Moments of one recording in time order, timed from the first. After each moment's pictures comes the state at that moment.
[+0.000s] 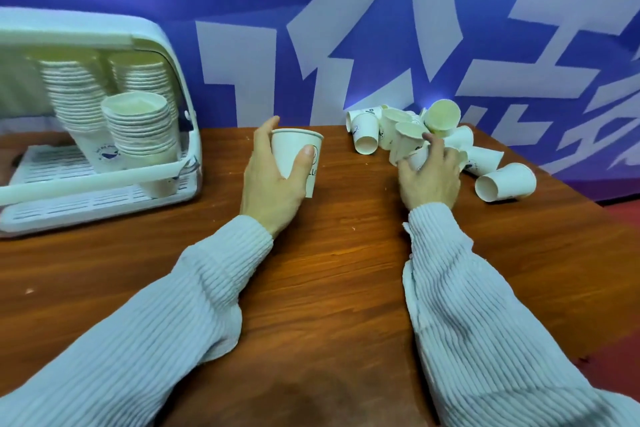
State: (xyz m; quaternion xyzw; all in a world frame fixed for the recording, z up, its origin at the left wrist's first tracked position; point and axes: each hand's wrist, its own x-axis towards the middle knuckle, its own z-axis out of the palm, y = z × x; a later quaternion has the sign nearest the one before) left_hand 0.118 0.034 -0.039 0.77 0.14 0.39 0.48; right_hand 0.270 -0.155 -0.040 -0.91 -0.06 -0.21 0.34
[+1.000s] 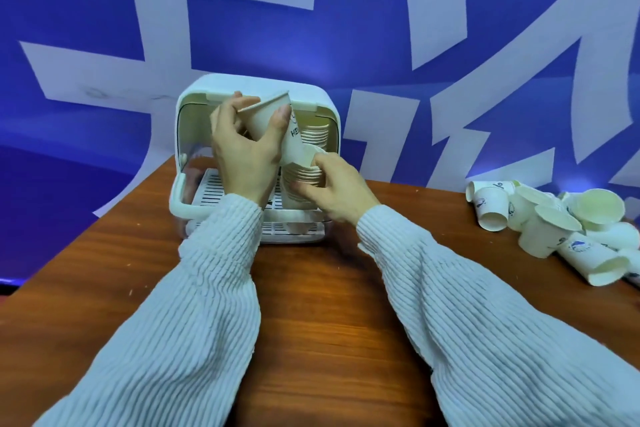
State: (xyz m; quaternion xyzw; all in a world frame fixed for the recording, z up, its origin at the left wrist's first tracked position) left_hand 0.027 0.220 0.030 0.58 0.21 0.66 0.42; right_hand 0.145 0.118 0.017 -0.77 -0.55 0.01 0.31
